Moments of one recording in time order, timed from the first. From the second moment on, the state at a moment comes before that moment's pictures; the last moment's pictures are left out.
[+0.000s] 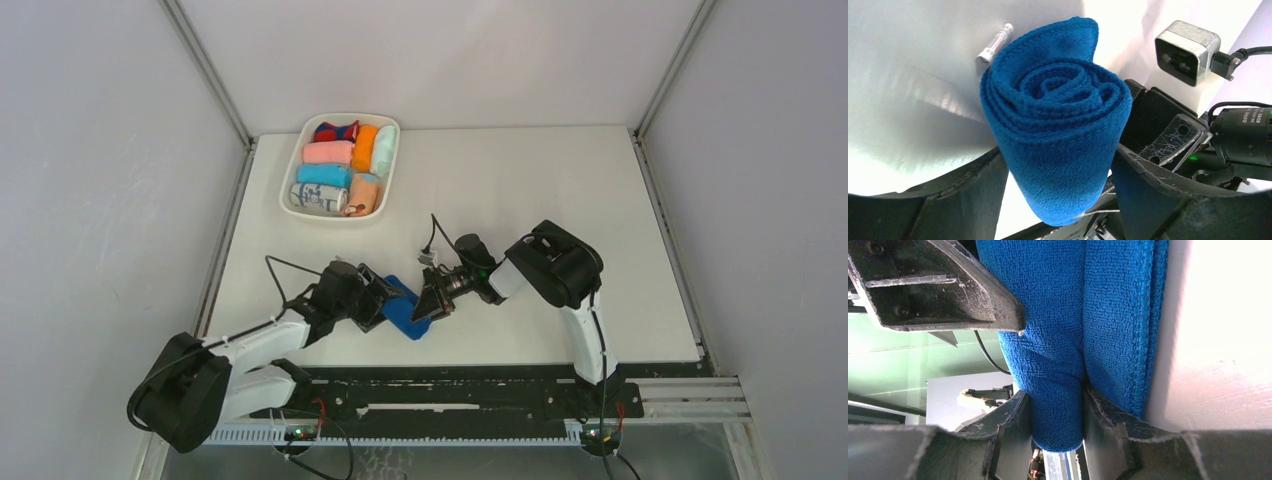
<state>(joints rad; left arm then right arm) -0.55 1.10 0.32 -0.03 0.10 -1.35 0.69 2.16 0.83 0.74 -1.17 0.97</state>
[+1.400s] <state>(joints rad) -0.59 1.22 0.44 -0.15 0.04 -1.35 1.24 1.52 0.90 -0.12 0.17 0.13</state>
